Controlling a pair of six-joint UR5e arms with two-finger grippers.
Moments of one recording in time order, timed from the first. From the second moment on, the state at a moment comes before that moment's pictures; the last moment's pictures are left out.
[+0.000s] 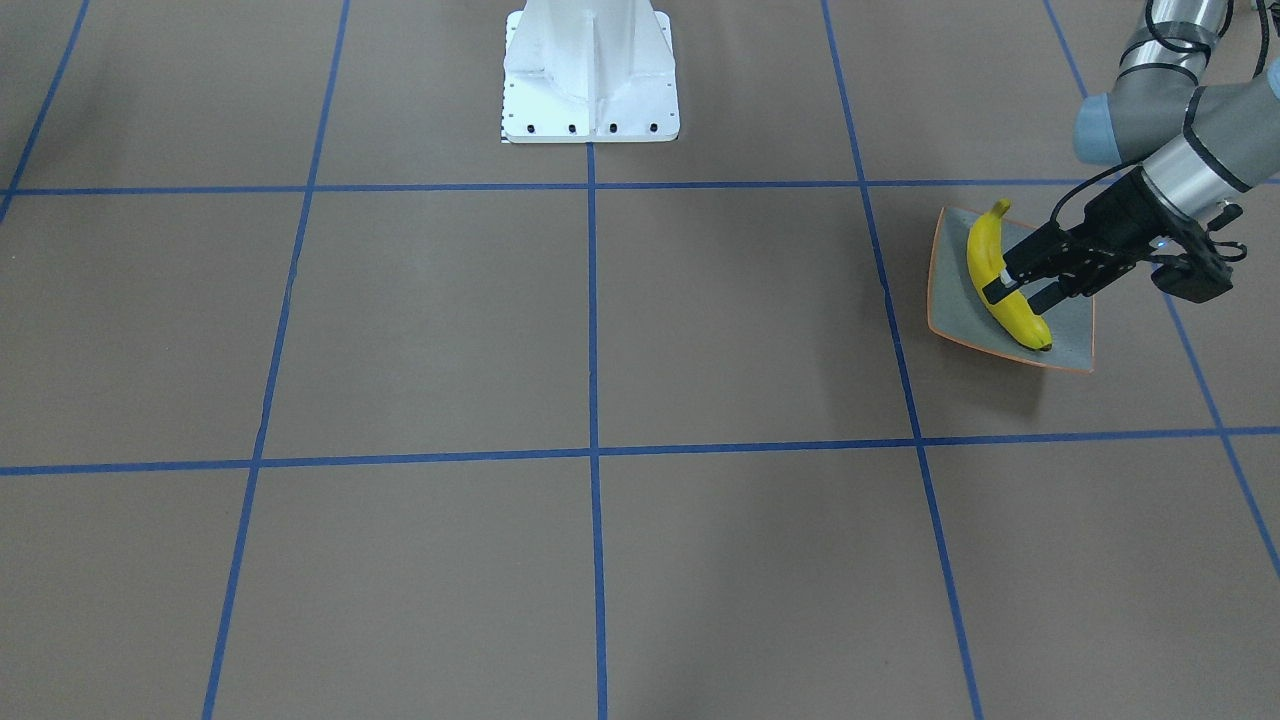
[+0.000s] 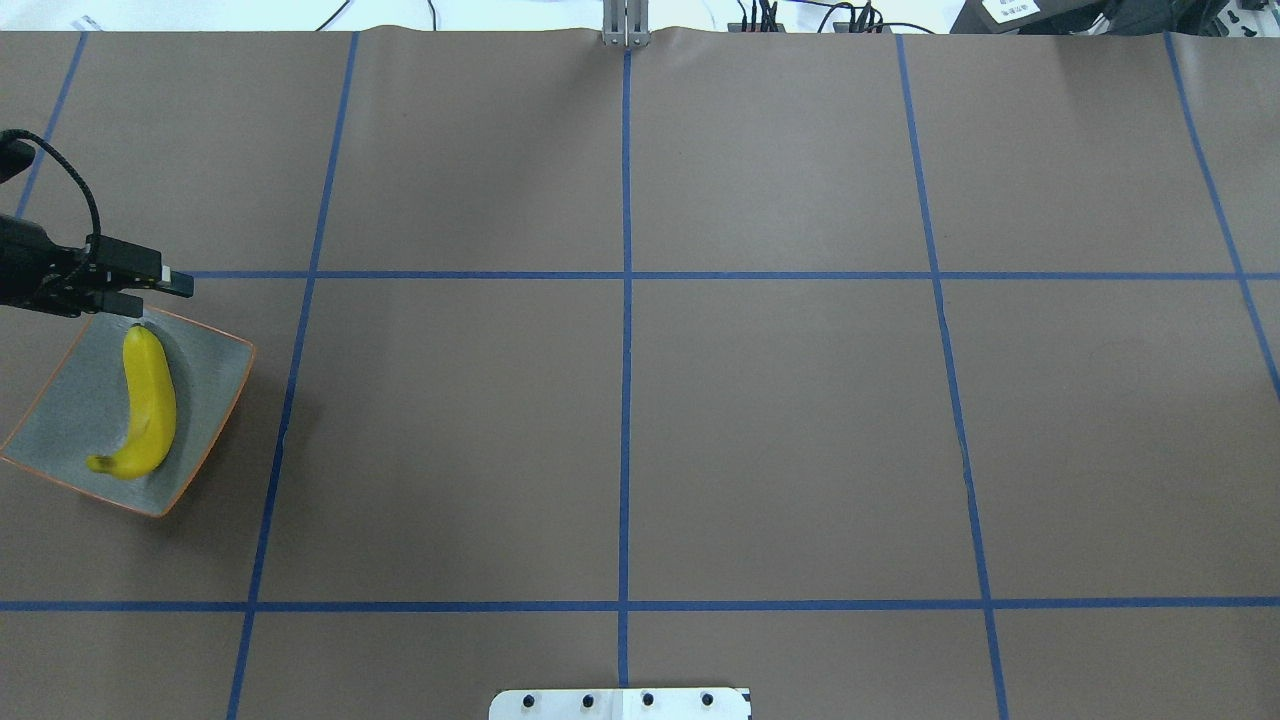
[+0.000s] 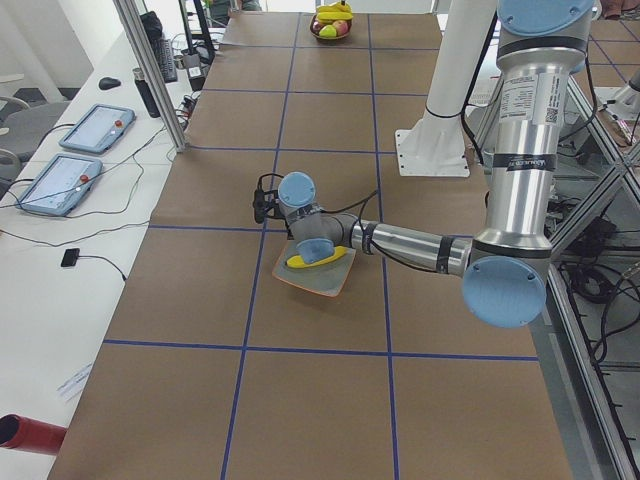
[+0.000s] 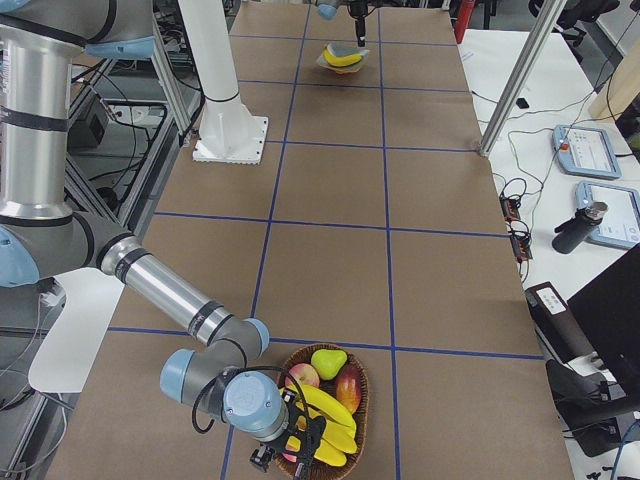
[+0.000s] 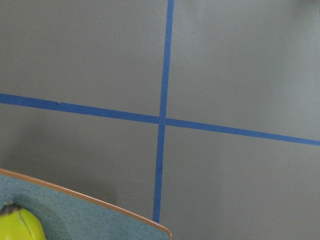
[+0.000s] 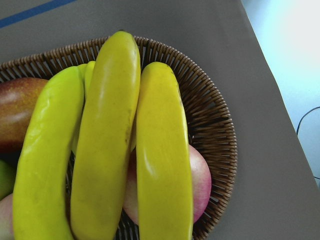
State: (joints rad) left arm -1.06 -1.61 -1.64 -2.58 -2.39 -1.23; right arm 1.86 -1.77 1.30 -1.25 2.31 0.07
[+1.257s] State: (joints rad) left arm -1.06 -1.61 -1.65 -2.58 -2.39 -1.23; right arm 1.81 -1.76 1.26 -1.25 2.32 0.09
